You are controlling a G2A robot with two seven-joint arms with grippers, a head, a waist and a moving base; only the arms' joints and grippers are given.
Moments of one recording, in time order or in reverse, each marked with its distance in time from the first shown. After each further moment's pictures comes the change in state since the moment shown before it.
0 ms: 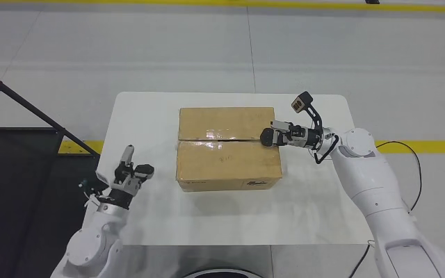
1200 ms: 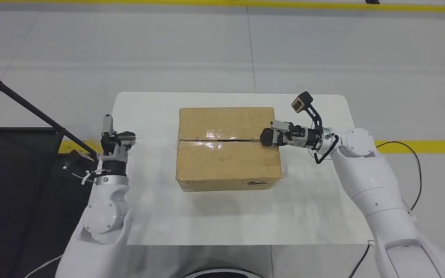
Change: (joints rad) left arm -0.246 -0.040 0.058 0.090 0.244 -0.096 0.296; right arm 0.000 0.000 0.000 0.000 0.000 0.000 0.000
